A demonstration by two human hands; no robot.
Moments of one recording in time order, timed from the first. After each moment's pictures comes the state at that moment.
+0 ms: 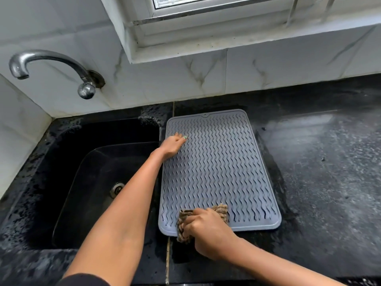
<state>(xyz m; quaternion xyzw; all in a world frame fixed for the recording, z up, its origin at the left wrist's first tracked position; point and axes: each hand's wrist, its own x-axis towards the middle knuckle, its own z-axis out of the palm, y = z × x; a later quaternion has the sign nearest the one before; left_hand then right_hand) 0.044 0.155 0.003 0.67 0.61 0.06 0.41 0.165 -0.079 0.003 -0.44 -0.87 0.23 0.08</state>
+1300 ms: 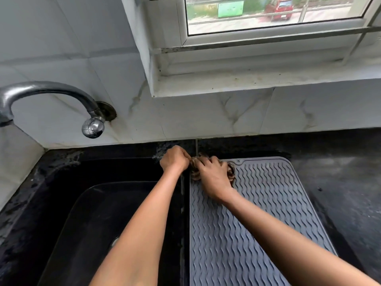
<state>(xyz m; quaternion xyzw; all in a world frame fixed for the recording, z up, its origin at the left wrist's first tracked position) 0.009 0.299 0.008 0.59 0.76 0.13 0.24 0.120 0.235 -0.022 -0.65 -0.76 0.04 0.06</state>
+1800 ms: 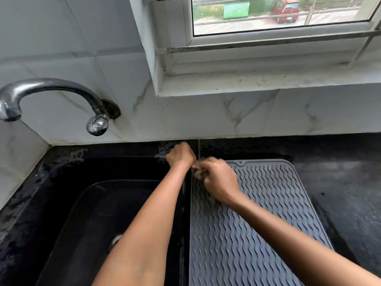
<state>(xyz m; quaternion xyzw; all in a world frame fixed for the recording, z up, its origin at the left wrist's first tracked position) 0.020 0.300 0.017 0.61 0.75 0.10 0.23 0.128 0.213 0.009 -0.63 -0.73 0.14 0.21</state>
